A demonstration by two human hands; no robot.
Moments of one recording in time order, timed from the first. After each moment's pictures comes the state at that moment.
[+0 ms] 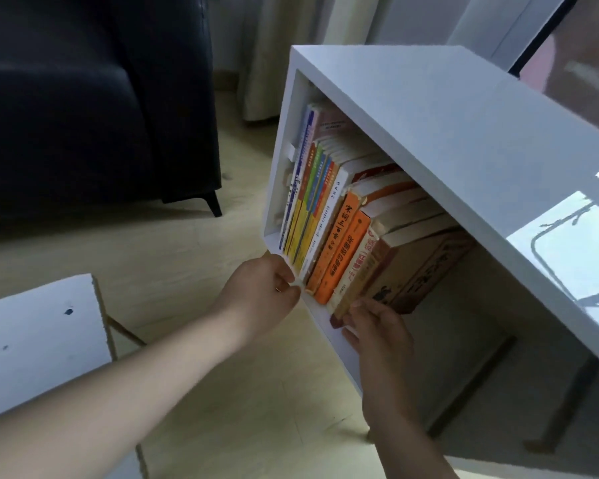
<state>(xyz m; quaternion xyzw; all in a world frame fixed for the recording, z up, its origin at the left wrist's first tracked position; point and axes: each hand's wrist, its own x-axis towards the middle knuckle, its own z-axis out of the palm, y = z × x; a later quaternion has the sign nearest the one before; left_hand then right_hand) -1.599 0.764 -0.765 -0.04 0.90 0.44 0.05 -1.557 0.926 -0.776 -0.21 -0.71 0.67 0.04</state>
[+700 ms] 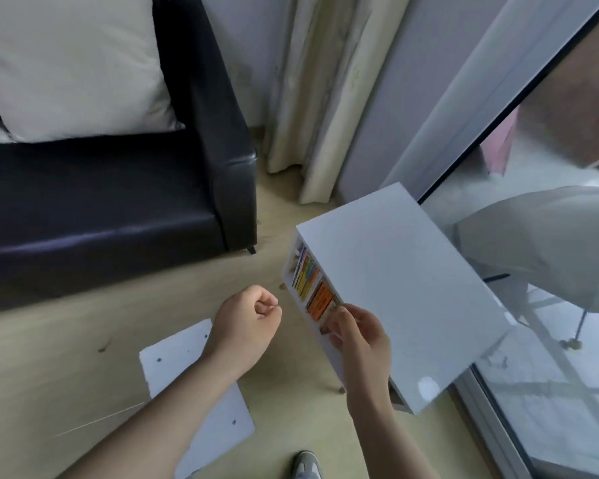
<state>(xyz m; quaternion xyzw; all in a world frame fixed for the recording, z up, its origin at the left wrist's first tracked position) -1.526 0.697 -0.390 -0.18 0.86 0.47 0.09 -1.521 0.855 -0.389 -0.27 -0.72 0.64 -0.04</state>
